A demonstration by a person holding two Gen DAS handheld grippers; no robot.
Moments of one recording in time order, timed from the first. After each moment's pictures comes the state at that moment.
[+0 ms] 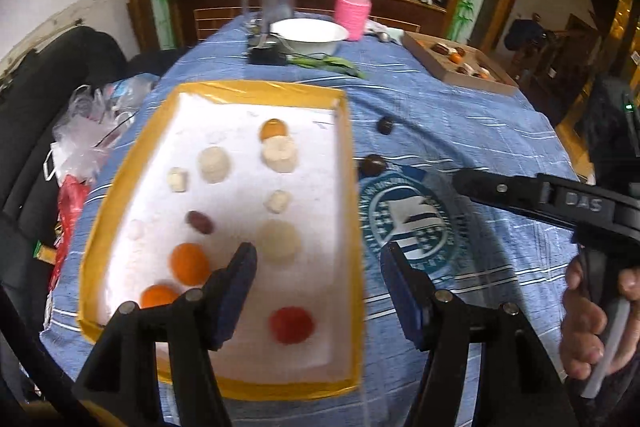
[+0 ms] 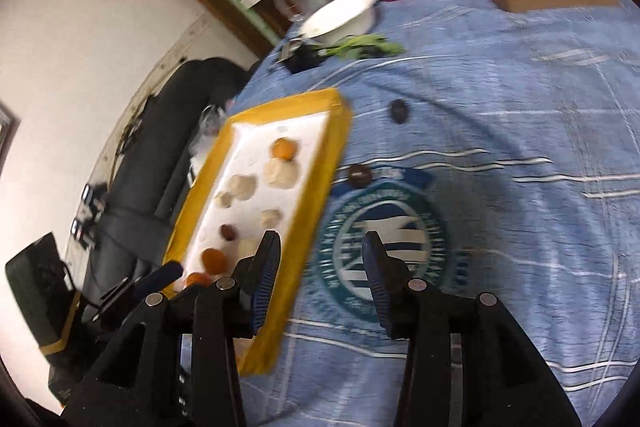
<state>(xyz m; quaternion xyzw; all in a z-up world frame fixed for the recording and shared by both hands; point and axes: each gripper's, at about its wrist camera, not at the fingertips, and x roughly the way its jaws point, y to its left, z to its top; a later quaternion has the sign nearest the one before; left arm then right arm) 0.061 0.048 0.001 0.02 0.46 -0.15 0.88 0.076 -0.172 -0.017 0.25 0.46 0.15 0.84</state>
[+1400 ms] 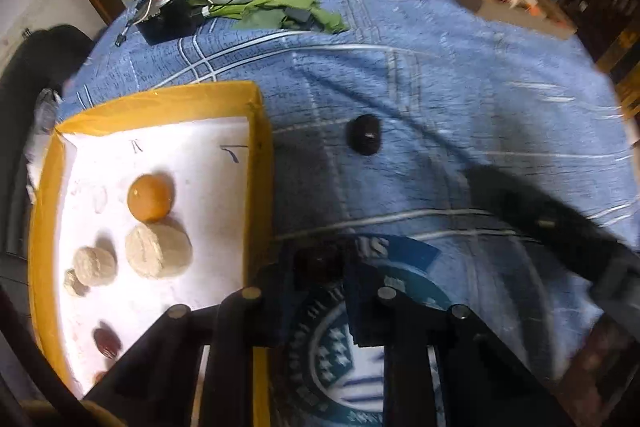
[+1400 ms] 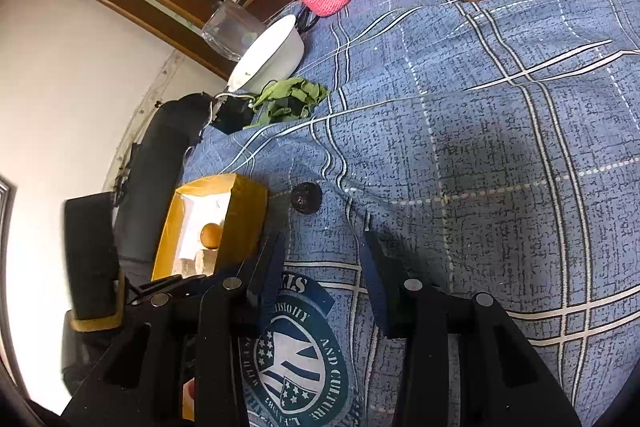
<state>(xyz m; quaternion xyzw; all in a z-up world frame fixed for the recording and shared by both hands) 0.193 -0.072 -0.057 0.09 0.59 -0.12 0.80 0.165 -0.245 -0.062 0.31 0.46 0.15 0.82</state>
